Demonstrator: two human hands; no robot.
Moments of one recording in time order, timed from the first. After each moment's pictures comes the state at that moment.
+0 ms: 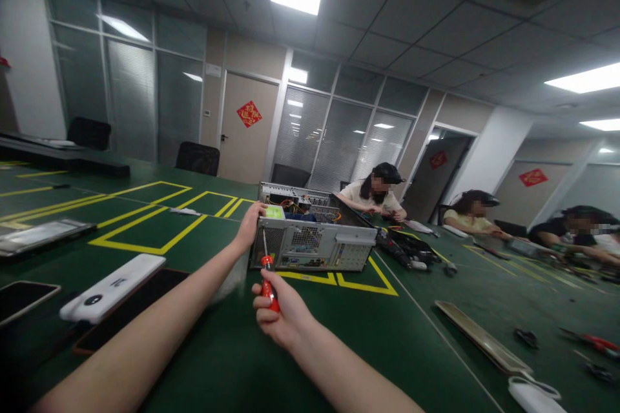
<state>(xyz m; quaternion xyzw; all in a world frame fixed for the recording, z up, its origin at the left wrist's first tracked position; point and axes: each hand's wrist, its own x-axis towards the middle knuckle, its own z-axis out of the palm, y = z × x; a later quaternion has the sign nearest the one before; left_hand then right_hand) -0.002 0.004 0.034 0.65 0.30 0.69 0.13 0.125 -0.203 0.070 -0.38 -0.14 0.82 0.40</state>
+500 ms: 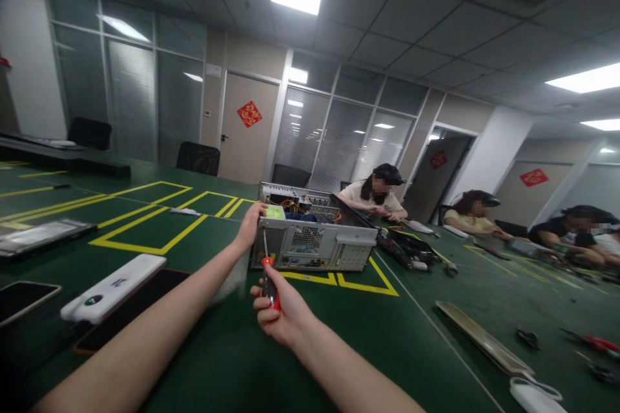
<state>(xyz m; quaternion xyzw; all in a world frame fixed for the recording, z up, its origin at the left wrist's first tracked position) -0.002 0.005 0.032 0.64 0.31 0.69 0.15 0.127 -0.199 0.069 -0.38 -0.15 0.83 0.39</state>
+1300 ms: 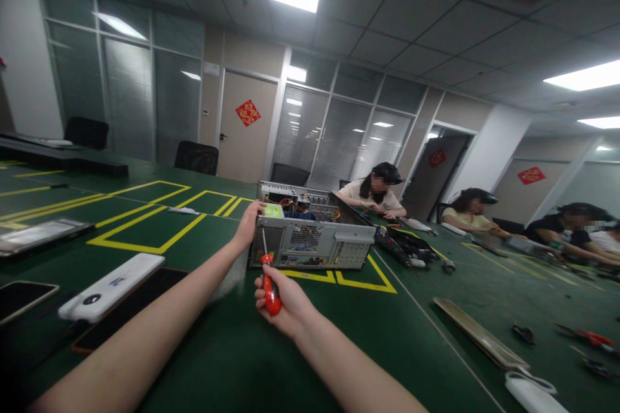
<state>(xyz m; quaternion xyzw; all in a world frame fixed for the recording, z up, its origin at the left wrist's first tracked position) -0.003 0.005 0.034 0.65 0.30 0.68 0.14 0.126 -0.196 0.070 -0.41 -0.21 0.78 0.42</state>
